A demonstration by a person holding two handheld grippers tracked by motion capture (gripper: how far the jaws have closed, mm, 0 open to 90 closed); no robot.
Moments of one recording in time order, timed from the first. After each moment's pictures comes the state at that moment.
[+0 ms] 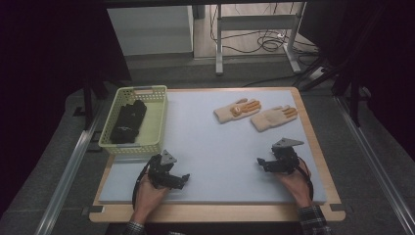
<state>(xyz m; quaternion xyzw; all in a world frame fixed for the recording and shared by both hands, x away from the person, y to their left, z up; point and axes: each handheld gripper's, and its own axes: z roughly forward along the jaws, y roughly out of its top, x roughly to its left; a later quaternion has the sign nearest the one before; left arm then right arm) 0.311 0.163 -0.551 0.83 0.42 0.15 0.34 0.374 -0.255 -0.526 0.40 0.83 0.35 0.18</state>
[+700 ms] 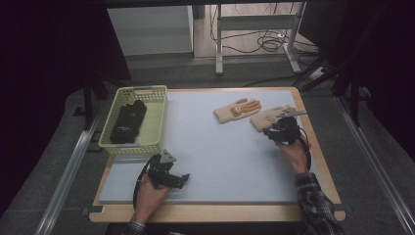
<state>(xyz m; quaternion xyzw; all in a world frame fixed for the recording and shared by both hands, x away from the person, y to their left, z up) 0.311 0.163 -0.551 0.83 0.42 0.15 0.34 0.461 -0.262 -0.491 0.44 0.80 0.36 0.20</state>
